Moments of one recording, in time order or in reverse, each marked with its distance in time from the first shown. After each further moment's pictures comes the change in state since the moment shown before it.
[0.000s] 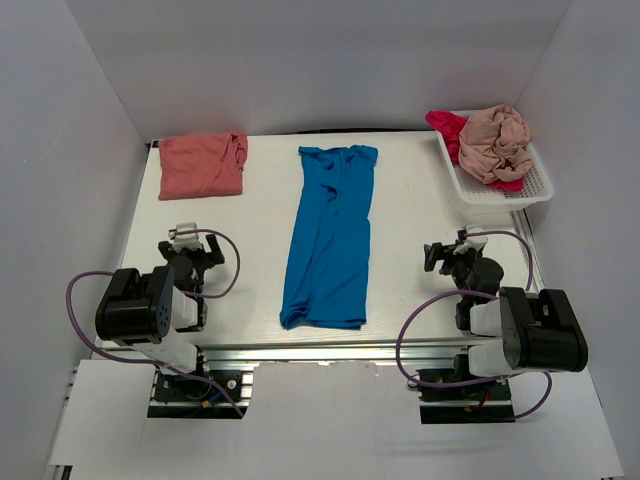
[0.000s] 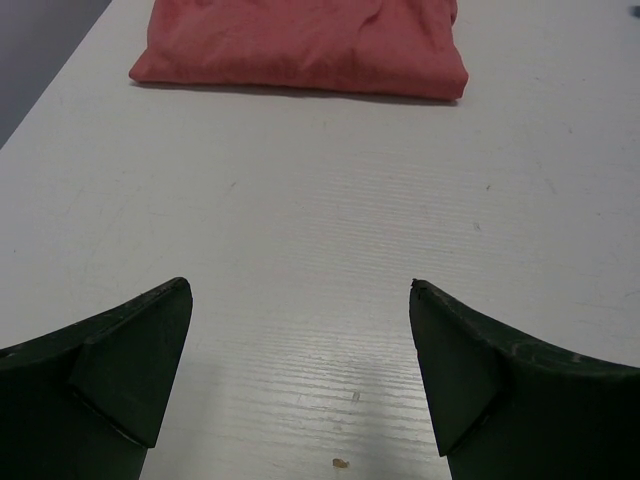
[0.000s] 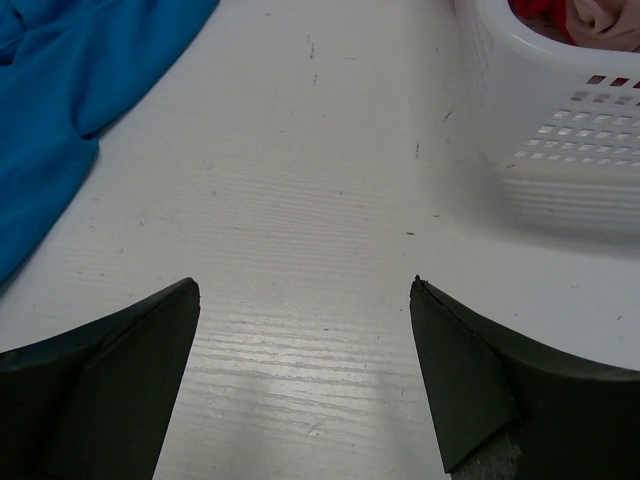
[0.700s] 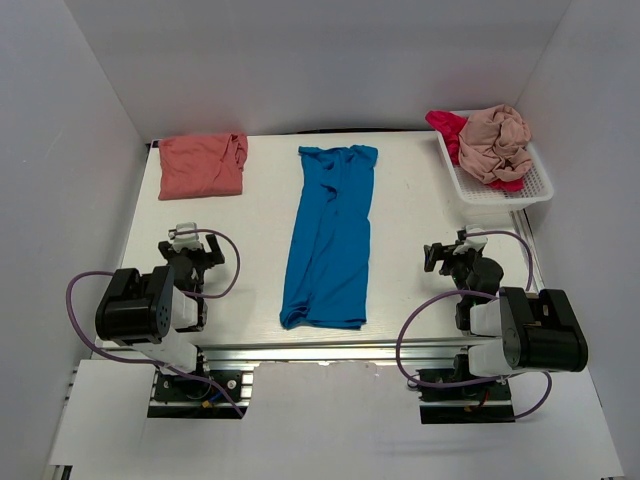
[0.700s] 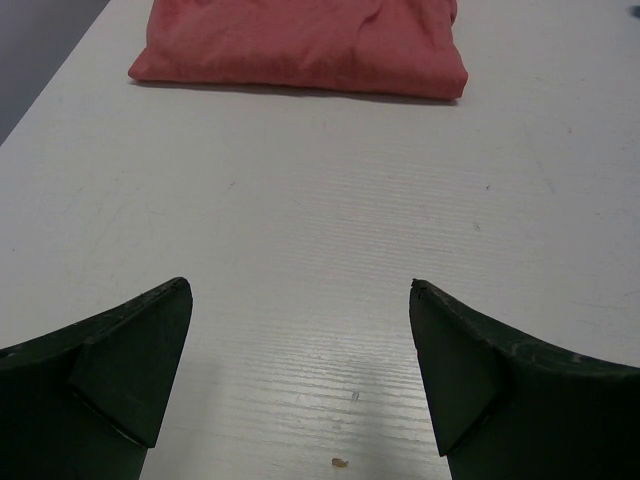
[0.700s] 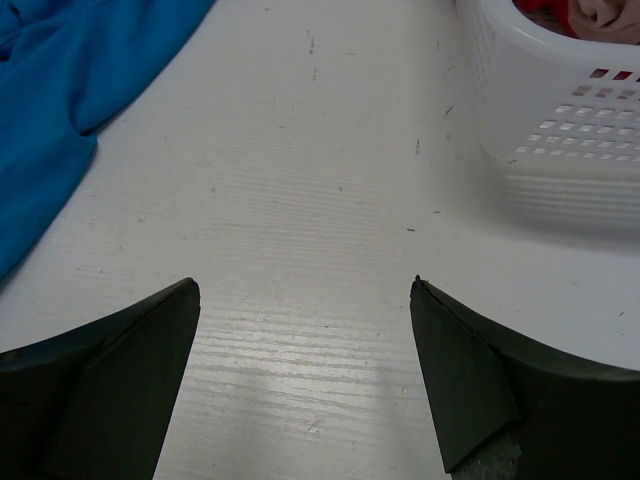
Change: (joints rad) left arm 0.000 0.000 0.000 0.000 0.000 -0.003; right arm 0.001 0.000 0.000 -0.008 0.002 0.000
